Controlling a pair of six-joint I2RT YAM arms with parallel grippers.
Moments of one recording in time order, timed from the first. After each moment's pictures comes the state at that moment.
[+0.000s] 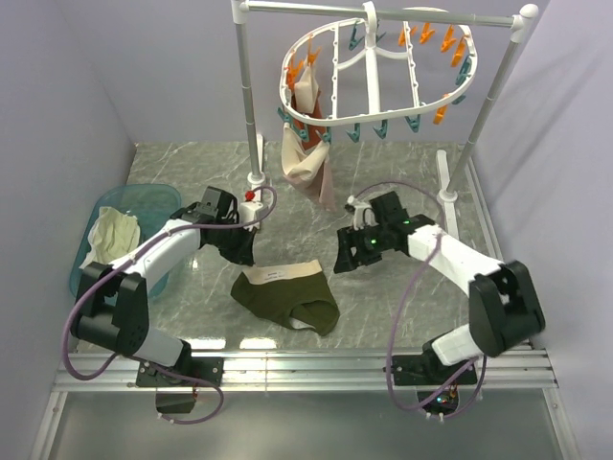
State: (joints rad) left arm -0.33 1.46 0.96 -0.62 0.45 0.19; right arm 0.40 1.43 0.91 -0.52 -0.55 0.11
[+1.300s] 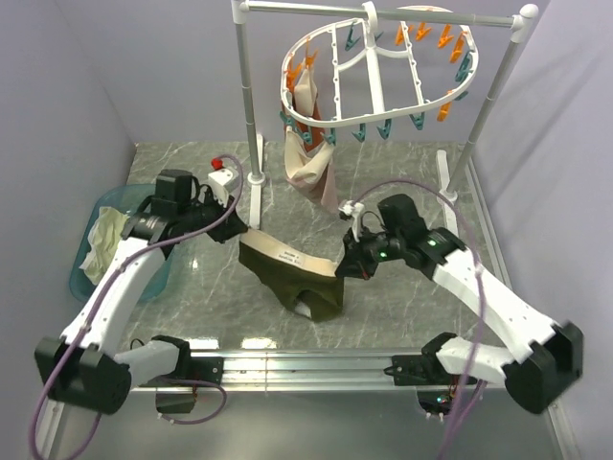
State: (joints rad) left arm -0.23 1.17 1.06 -0.62 0.61 0.17; right arm 0.56 1.18 0.96 -0.63 -0.67 -0.07
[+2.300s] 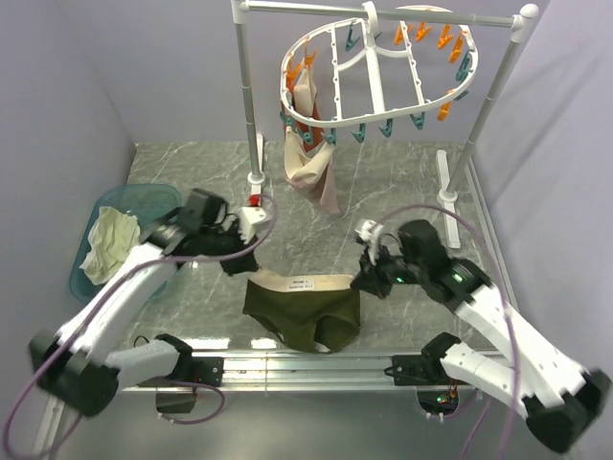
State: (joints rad) left arm -0.44 1.05 1.09 -0.93 0.60 0.36; right arm 0.60 0.78 0.81 -0.69 -0.55 -0.13
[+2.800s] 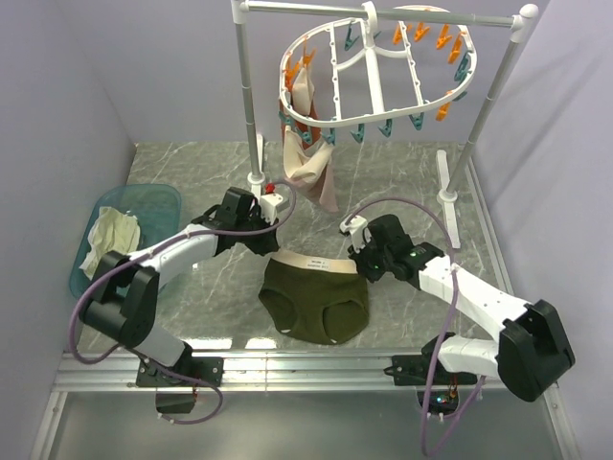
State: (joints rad) left arm -0.46 1.50 0.92 -0.26 0.41 0.10; right arm 0.56 1.17 0.73 -0.46 -0.17 -0.21
